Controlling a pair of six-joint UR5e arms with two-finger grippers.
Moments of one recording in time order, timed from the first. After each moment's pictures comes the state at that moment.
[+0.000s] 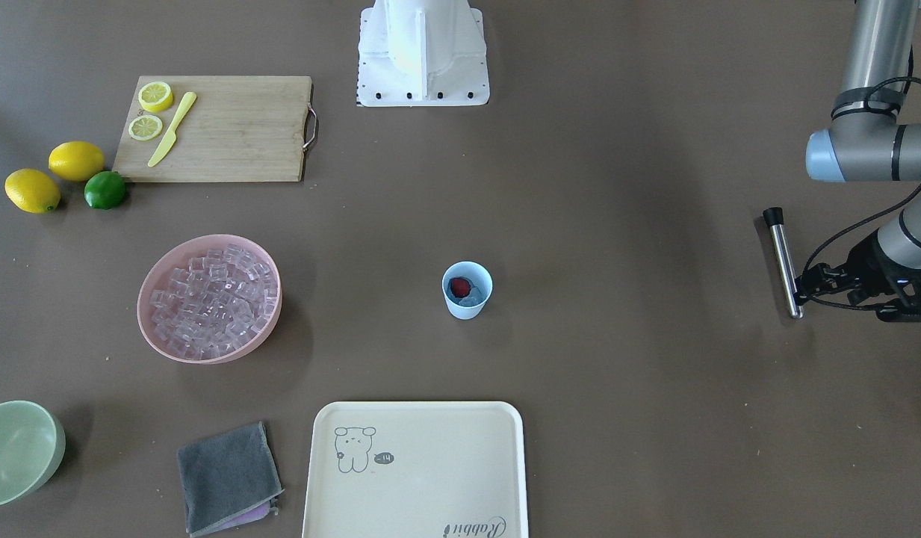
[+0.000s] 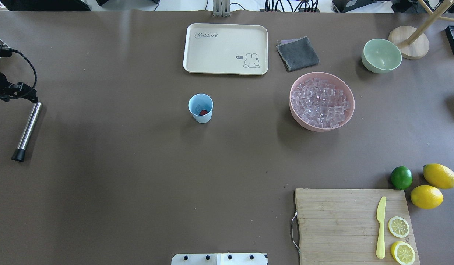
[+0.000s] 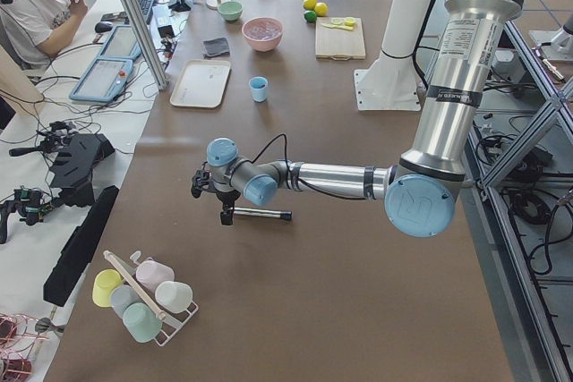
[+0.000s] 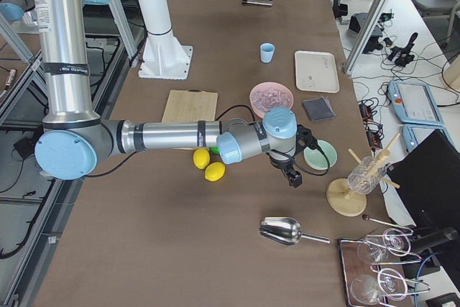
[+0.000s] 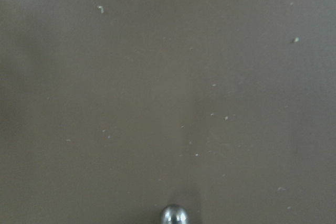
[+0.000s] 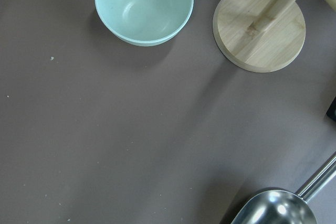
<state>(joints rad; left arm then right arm) -1.13 -1.77 -1.35 -2.08 -2.21 -0.60 1.49 -1.52 1.59 -1.26 2.35 -0.30</state>
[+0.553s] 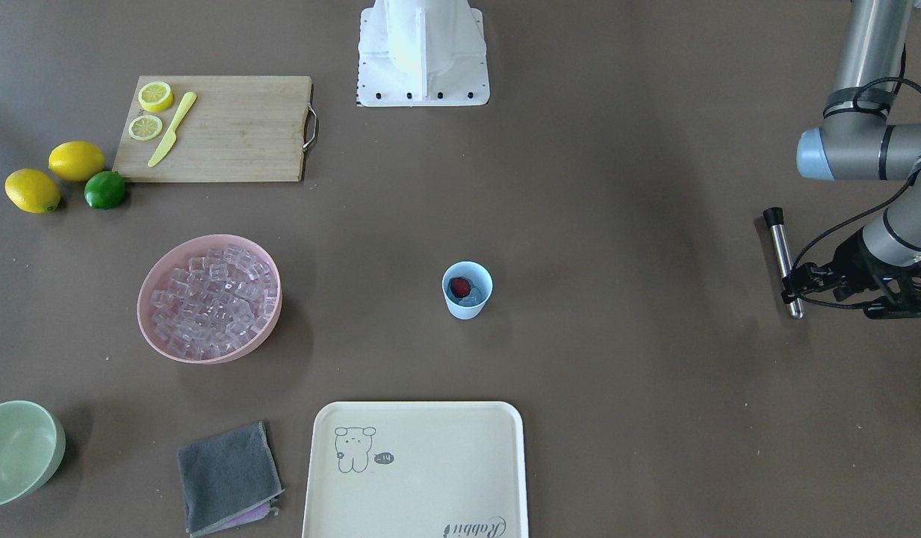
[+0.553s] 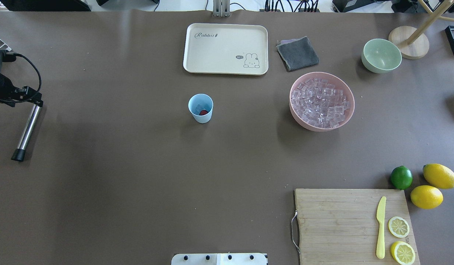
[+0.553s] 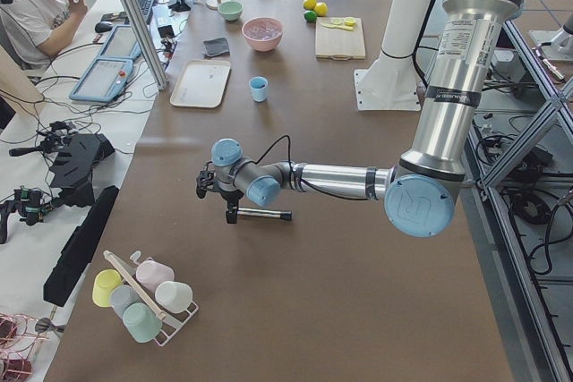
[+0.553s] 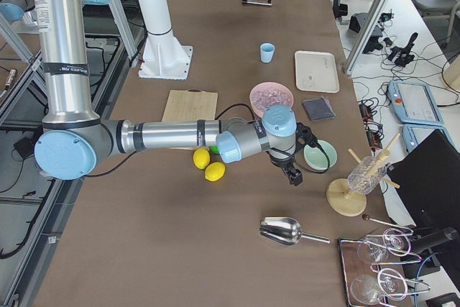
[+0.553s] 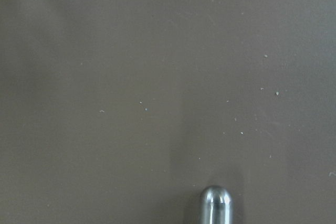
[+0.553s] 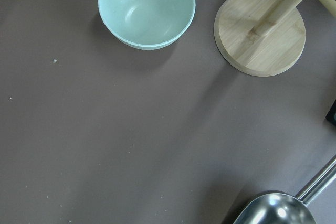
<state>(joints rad) -1.09 -1.76 -1.35 -2.12 -2.21 -0.69 1.49 -1.52 1.60 -1.26 2.34 -0.30</state>
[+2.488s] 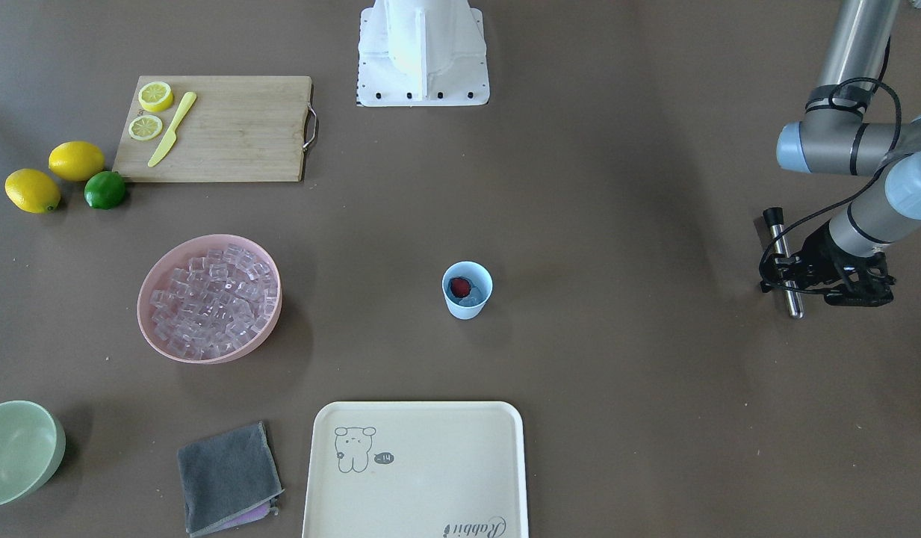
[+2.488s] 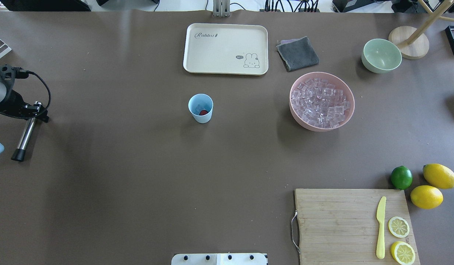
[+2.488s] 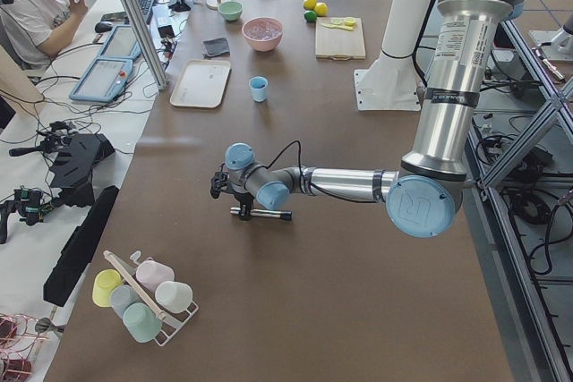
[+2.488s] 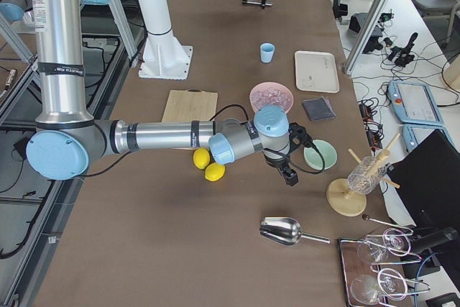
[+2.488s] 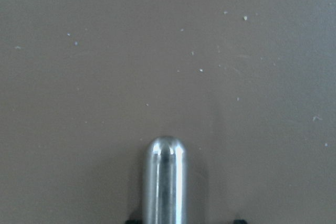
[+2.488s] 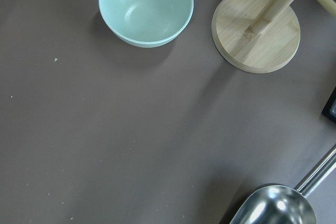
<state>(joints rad) -1.02 -1.72 -1.35 -2.18 -2.21 -0.69 1.49 -1.56 1.63 -1.21 2.33 -0.26</state>
